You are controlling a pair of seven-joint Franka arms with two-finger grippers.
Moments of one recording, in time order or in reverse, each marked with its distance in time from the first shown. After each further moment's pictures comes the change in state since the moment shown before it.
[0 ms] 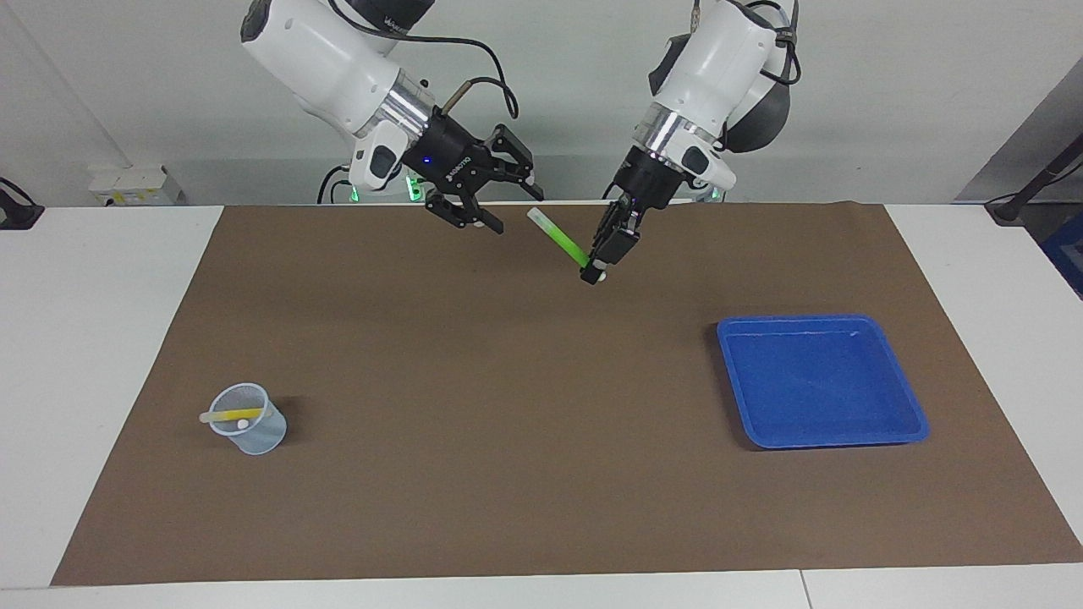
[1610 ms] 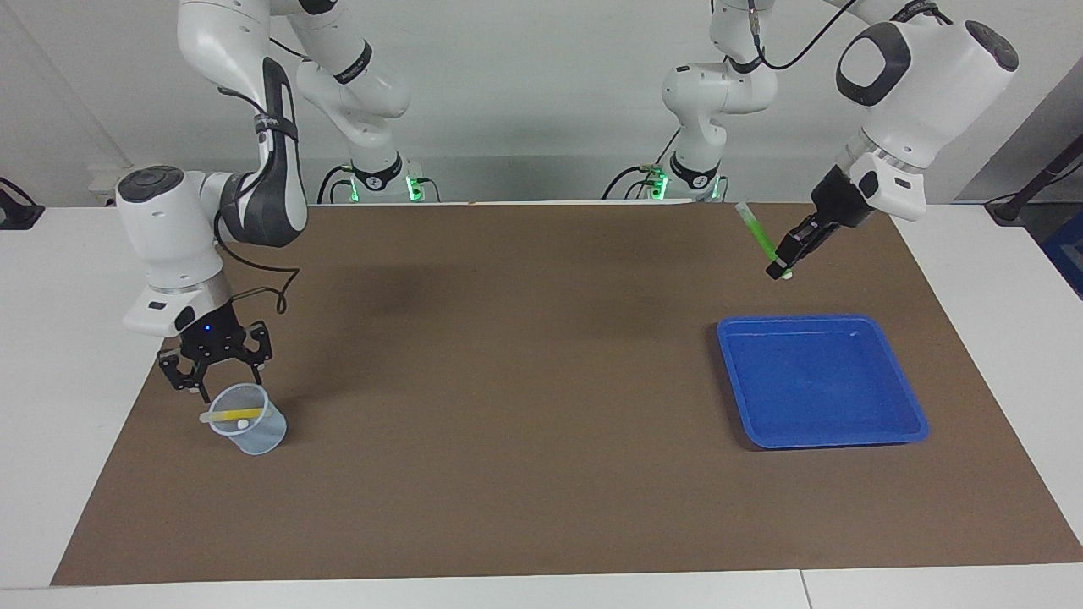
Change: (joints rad) left arm 0.442 -0.069 0.047 0.004 0.087 -0.609 1.133; right arm -0.434 0.164 -0.018 -0.358 -0.804 0.630 -0.754
